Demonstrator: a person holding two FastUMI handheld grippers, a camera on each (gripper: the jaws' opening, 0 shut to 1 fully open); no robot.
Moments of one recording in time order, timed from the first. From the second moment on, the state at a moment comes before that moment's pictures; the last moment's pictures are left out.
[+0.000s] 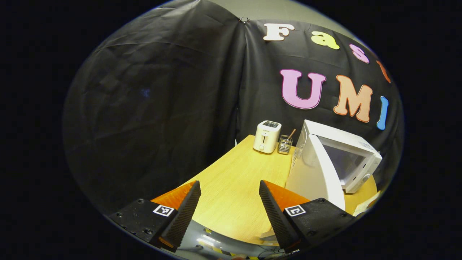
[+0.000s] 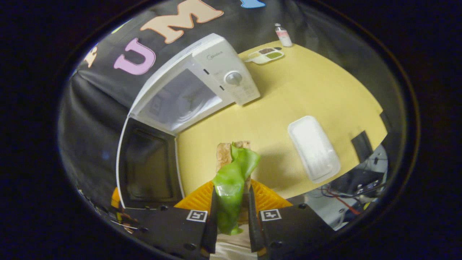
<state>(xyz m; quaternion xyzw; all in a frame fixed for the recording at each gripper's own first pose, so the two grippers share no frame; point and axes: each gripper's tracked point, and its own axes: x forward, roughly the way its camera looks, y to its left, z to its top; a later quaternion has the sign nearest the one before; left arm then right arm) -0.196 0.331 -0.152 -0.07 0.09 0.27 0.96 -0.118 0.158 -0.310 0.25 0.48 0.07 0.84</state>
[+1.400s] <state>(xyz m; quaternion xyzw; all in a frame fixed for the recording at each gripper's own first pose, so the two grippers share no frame) -0.210 0.342 -0.188 -0.08 0.16 0.27 0.95 0.134 0.330 -0.317 0.55 0.23 0.04 0.80</state>
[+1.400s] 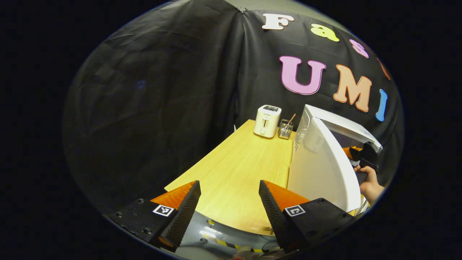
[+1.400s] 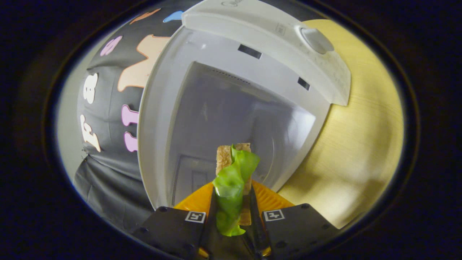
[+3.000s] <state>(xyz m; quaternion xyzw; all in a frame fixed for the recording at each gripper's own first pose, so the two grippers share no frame) -0.215 0.341 -0.223 -0.12 0.20 0.28 0.93 0.177 0.277 -0.325 0.35 0.17 -0.06 0.92</state>
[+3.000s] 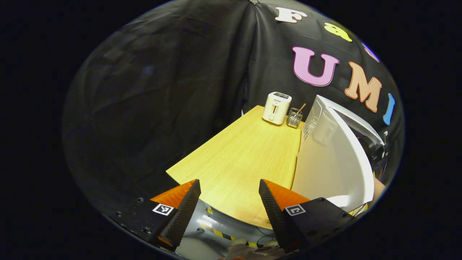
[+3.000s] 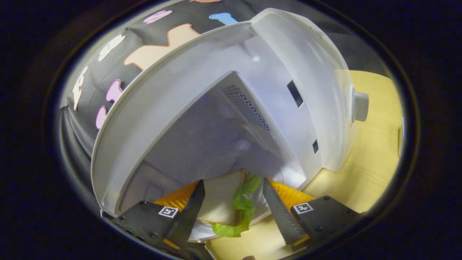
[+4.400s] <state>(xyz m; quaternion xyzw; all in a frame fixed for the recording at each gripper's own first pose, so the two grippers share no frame) -0.189 0.303 -0.215 -0.08 0.18 0.19 0.96 -0.018 0.145 -0.217 0.18 0.16 0.00 0.97</state>
